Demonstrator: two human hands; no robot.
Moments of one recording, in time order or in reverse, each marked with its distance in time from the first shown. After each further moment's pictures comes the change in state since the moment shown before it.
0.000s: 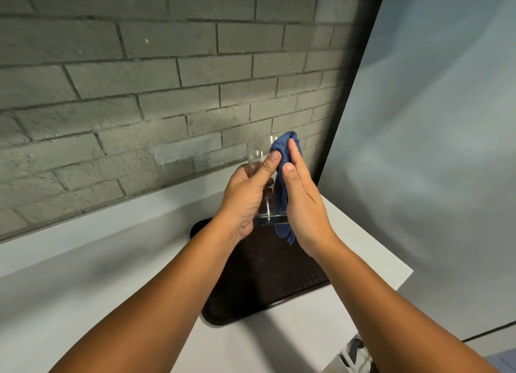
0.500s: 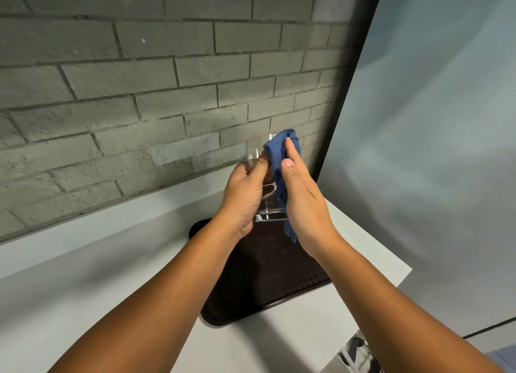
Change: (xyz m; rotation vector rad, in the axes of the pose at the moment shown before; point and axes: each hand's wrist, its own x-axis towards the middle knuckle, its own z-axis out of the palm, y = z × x) left_hand 0.002 0.000 0.005 -0.012 0.039 0.030; right_hand 0.002 -0.003 -0.002 0.052 0.003 0.015
